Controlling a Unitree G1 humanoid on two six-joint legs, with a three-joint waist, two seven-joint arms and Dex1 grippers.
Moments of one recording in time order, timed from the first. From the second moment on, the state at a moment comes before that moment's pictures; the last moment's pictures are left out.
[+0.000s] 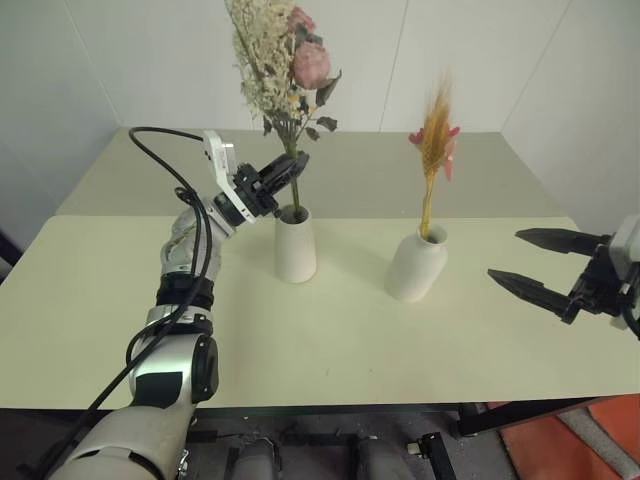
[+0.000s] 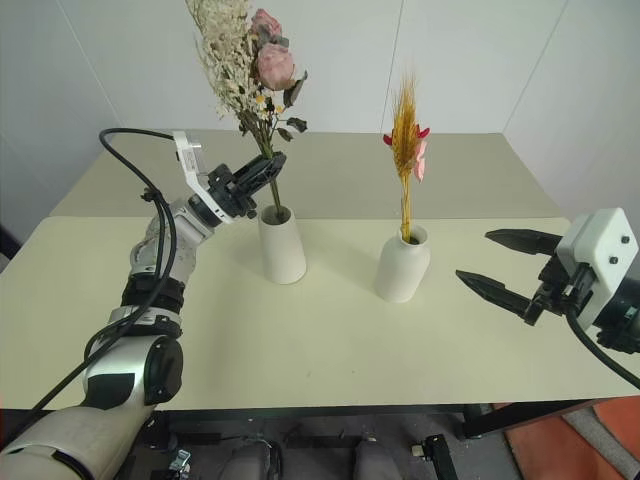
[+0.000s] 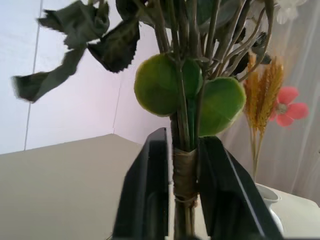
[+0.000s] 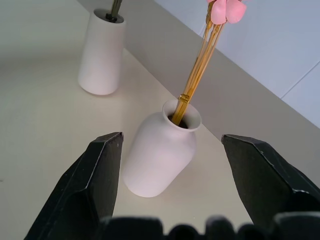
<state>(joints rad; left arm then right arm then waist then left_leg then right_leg) -1.00 0.28 0.23 0.68 -0.51 0.15 -1.11 -0.01 -0.95 -0.60 -0.45 0.61 0.43 0.98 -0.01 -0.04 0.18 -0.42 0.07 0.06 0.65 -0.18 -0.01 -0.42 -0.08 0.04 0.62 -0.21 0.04</state>
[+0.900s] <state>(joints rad) -0.83 0.80 0.10 0.30 -0.41 0.41 -1.29 -0.06 -0.96 -0.56 -0.38 0.61 0.42 0.99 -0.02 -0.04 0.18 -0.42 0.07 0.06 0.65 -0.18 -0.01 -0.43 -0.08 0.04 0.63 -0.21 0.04</state>
